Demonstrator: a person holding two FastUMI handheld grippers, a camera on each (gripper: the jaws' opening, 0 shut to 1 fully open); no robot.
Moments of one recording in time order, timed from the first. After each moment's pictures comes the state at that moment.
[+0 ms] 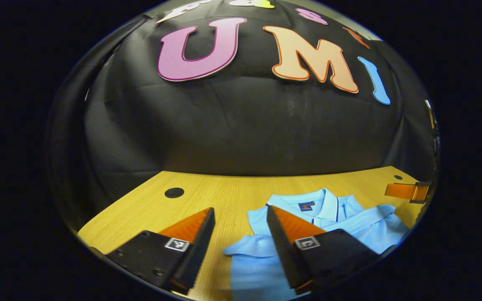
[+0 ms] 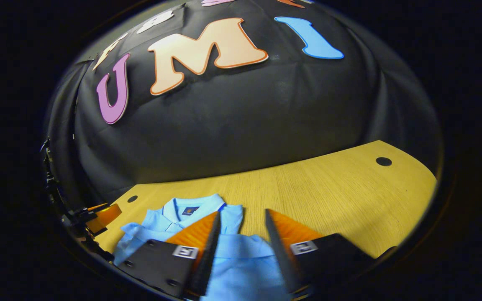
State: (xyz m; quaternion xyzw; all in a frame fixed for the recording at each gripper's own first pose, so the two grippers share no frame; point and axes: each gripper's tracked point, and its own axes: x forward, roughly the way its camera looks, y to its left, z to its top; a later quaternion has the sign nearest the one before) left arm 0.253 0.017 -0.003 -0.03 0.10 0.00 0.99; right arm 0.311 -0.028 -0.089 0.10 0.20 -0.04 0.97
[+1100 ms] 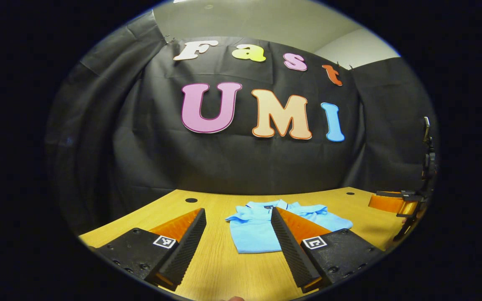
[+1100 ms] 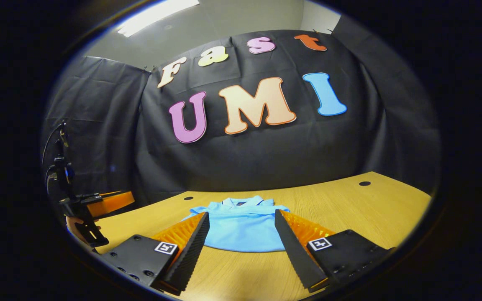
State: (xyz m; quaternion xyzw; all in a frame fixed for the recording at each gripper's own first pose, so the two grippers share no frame) left arm 0.003 0.009 0.063 -0.02 -0.03 -0.05 1.00; right arm 0.065 0.029 -0.008 0.07 0.06 0.07 0.99
